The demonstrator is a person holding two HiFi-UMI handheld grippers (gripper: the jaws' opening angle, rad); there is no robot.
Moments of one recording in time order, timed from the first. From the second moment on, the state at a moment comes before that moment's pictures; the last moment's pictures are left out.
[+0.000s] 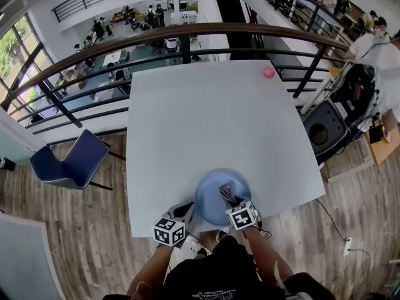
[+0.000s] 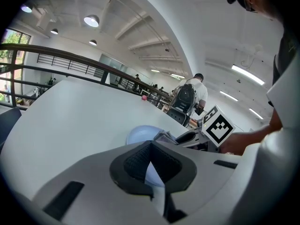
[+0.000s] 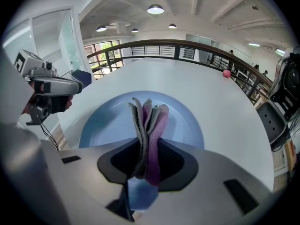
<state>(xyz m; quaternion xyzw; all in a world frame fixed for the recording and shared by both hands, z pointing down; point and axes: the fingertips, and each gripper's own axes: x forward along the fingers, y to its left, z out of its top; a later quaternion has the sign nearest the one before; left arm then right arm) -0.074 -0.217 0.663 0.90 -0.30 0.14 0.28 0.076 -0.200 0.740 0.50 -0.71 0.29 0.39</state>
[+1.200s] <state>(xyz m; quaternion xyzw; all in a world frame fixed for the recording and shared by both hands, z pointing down) -0.061 -0.237 0.628 0.91 -0.31 0.12 0.25 0.112 -0.225 0.706 0.57 -0.71 0.27 0.31</state>
